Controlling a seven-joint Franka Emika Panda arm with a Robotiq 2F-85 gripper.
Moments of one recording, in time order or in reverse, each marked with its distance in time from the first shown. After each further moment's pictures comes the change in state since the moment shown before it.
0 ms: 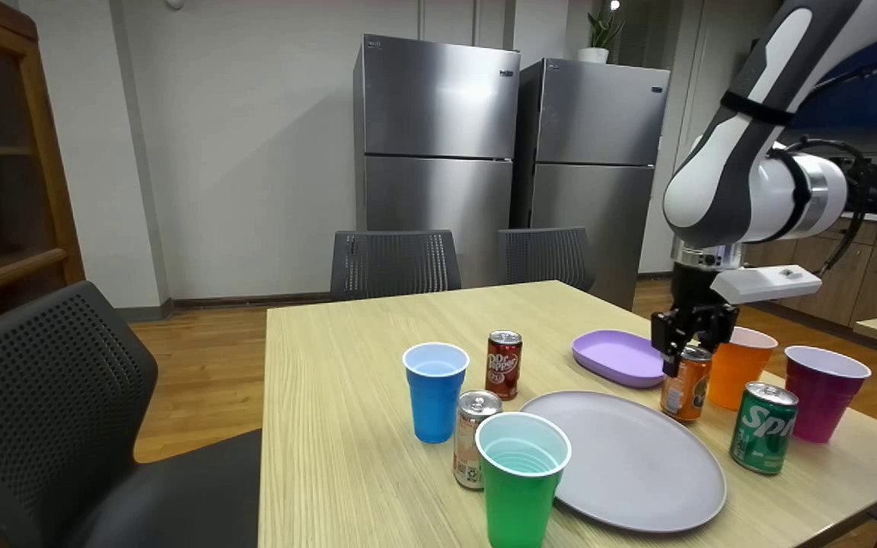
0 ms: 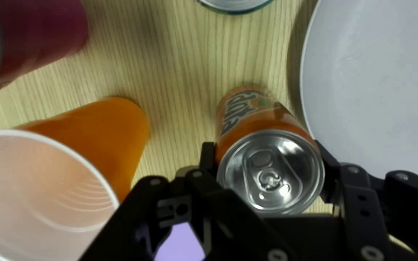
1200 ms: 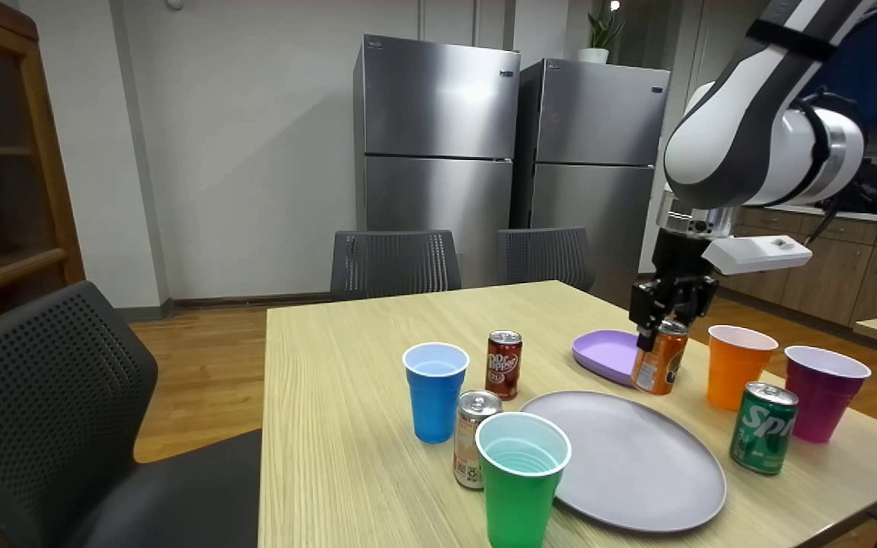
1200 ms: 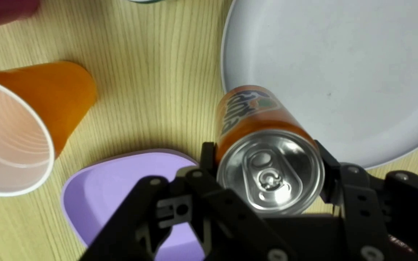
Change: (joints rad) arm 0.007 -0.184 0.101 -0.103 0.000 0.002 0.000
